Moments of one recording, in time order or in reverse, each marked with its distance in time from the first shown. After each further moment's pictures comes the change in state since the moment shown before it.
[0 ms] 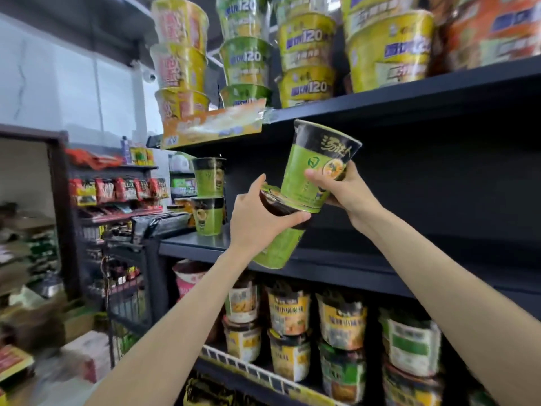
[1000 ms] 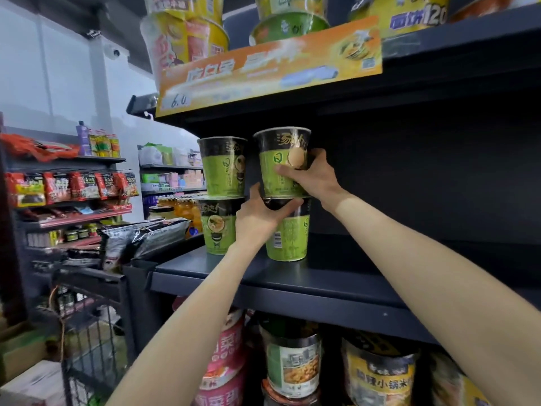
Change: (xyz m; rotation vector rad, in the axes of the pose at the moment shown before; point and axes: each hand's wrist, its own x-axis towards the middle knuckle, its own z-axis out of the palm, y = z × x) left_hand 0.167 -0.213 0.038 -0.002 -0.105 -0.124; right_hand 0.193 0.120 0.167 -0.460 0.186 0.025
